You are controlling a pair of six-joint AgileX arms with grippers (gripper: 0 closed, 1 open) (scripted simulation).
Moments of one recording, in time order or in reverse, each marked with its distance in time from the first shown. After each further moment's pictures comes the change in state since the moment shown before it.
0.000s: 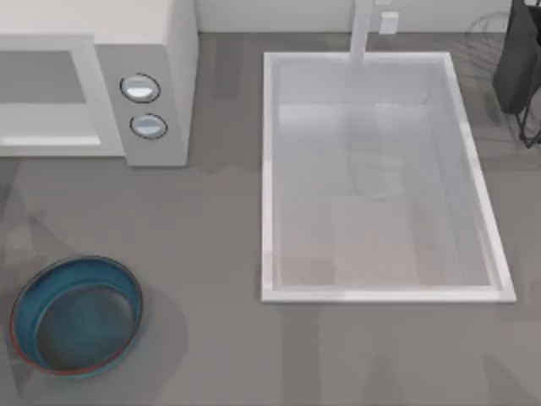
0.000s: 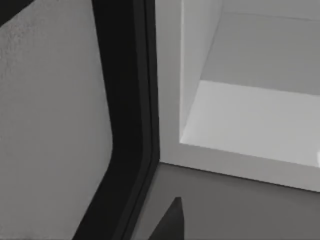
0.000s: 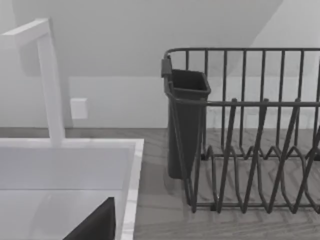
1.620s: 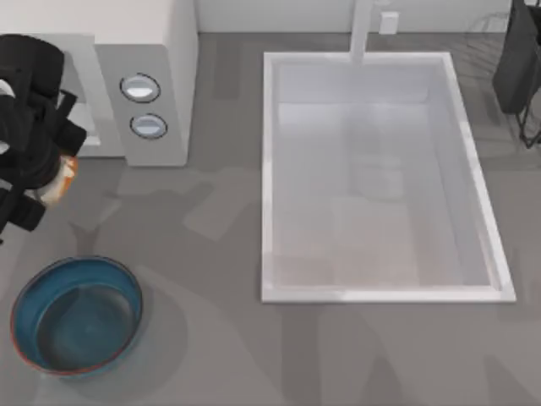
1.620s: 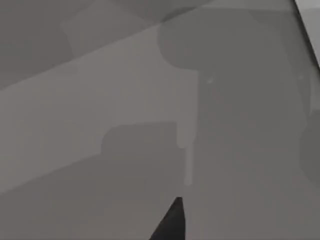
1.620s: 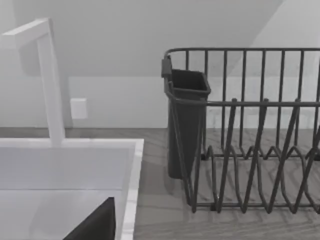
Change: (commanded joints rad) left arm -0.435 0.177 0.674 -1.298 -0.303 -1.290; right arm 0.000 0.000 0.000 0.000 0.000 0.000
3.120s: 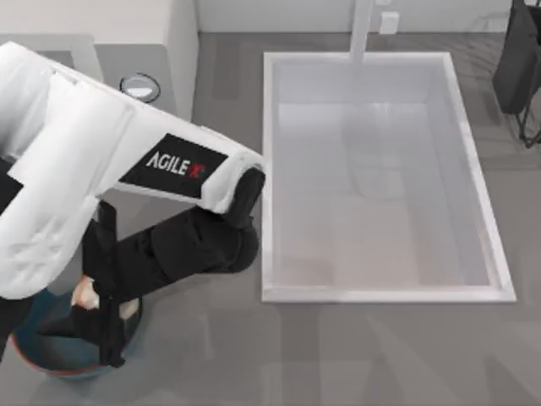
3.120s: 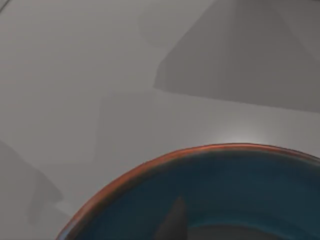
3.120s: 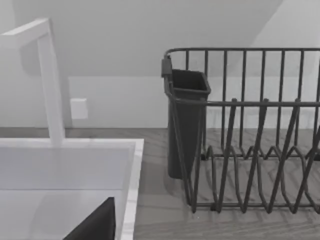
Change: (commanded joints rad) left arm -0.496 0.468 0.297 -1.226 -0.420 -1.497; right arm 0.000 0.000 0.000 0.000 0.000 0.000
